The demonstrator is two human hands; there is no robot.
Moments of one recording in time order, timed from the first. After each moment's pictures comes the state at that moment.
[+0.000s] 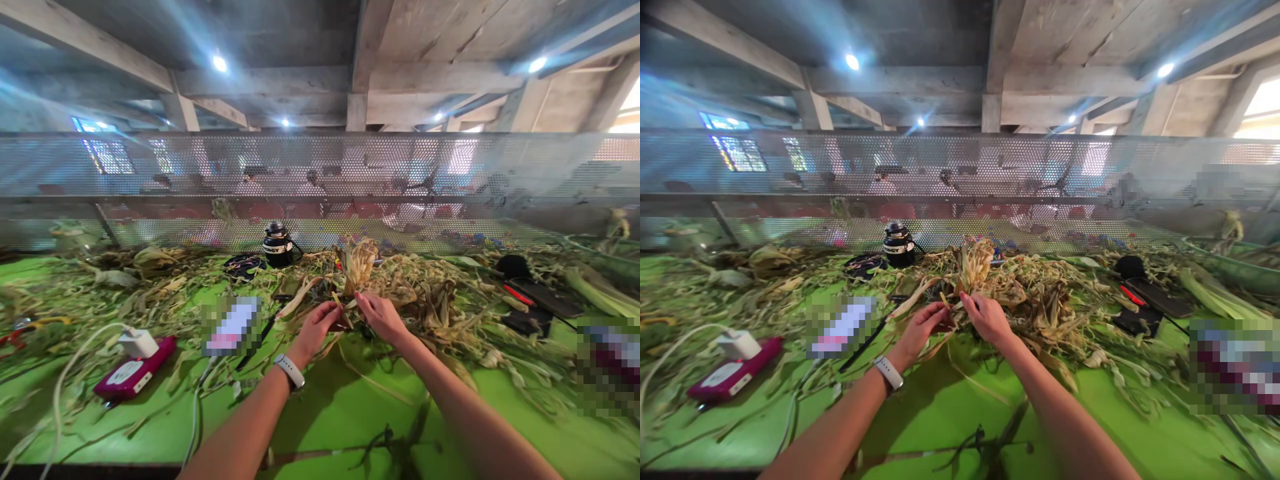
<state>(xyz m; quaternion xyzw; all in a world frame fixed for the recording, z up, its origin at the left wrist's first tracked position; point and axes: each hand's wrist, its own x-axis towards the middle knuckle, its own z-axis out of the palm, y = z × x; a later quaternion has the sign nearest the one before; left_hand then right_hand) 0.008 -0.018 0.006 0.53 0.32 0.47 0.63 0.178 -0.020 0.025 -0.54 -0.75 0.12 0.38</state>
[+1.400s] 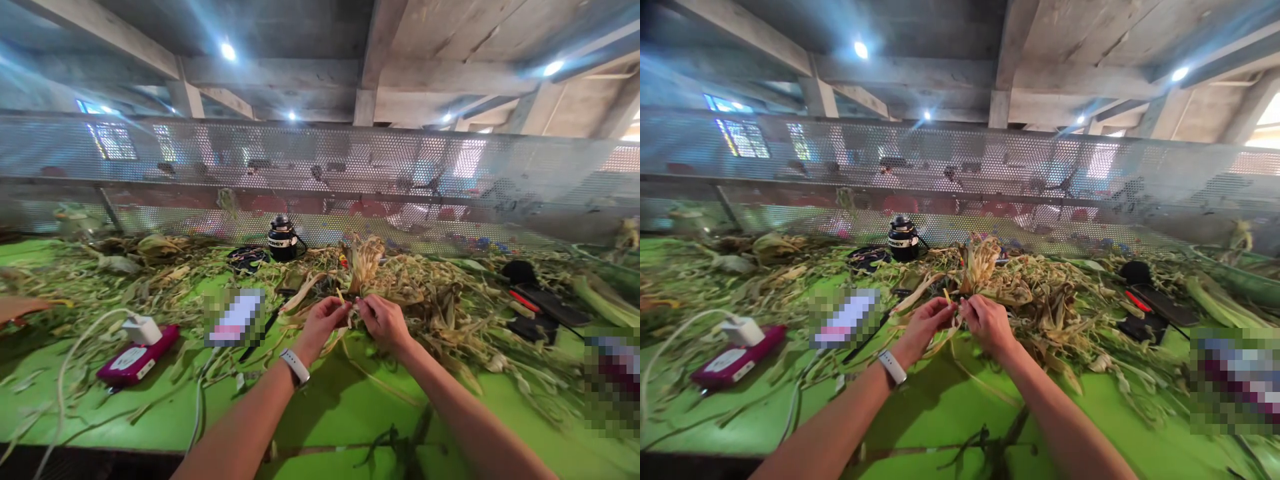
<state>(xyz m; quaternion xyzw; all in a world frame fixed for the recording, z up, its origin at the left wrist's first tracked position) 0.011 -0.023 0.012 0.46 0.30 0.51 0.66 0.167 -0.034 0.024 -0.44 -0.79 -0.11 0.41</state>
